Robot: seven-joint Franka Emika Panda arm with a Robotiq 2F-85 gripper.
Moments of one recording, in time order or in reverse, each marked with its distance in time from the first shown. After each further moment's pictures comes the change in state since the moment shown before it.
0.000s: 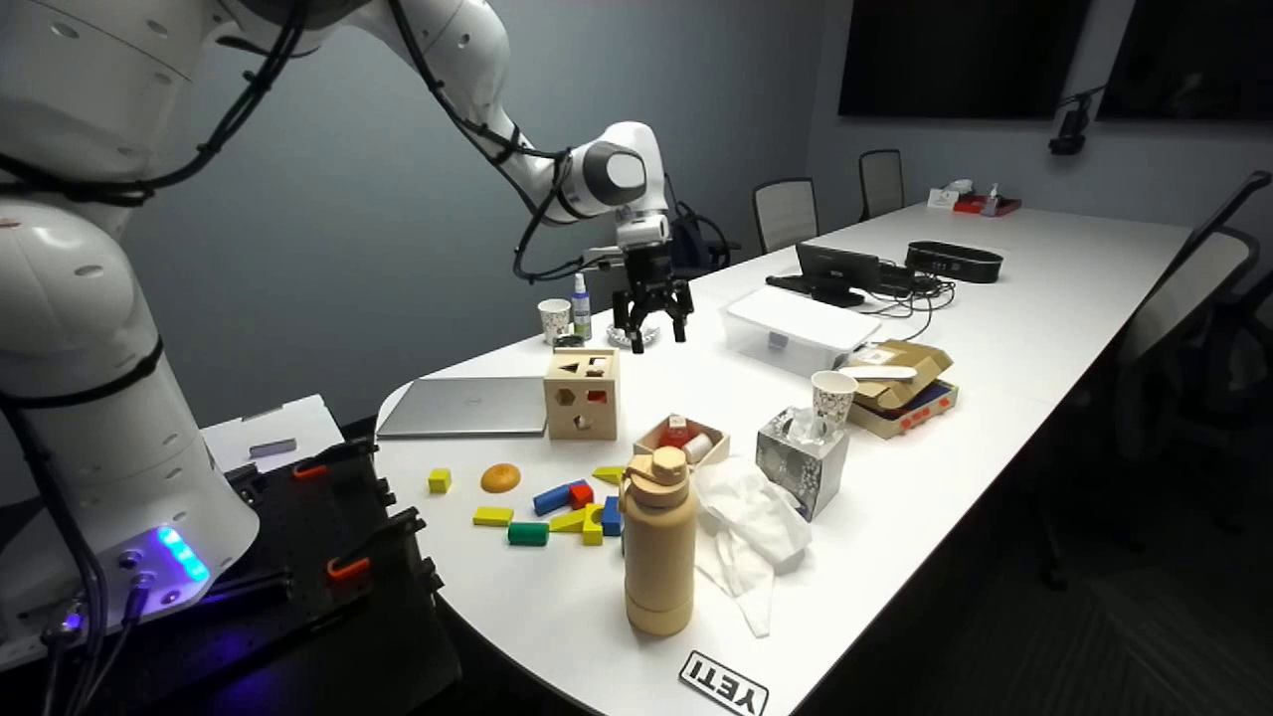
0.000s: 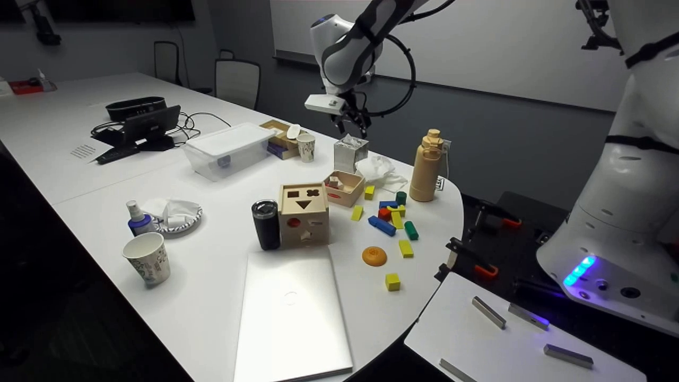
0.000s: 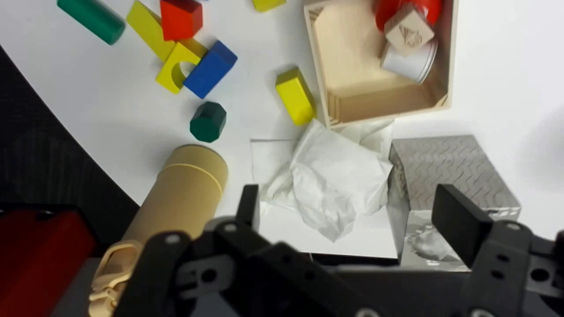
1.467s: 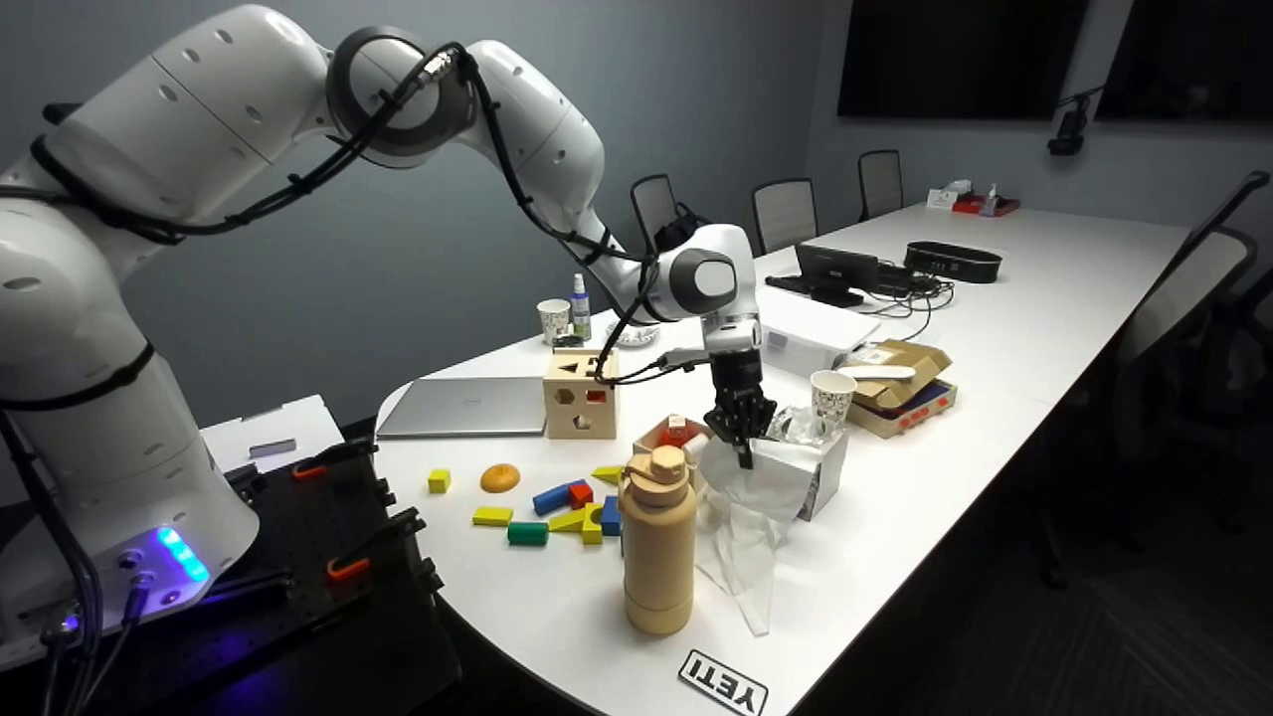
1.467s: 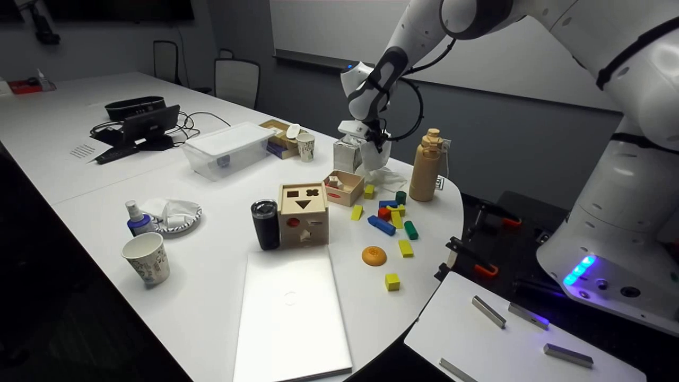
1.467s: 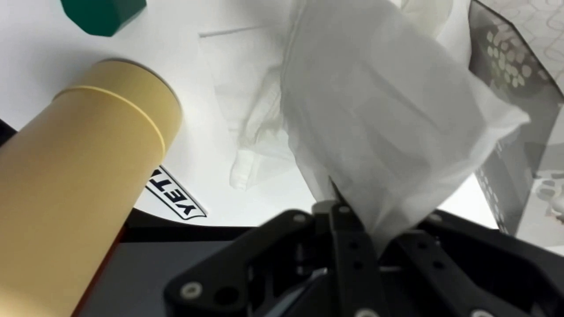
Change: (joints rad) arm -0.281 0.395 -0.005 0.335 -0.042 0.057 -0.038
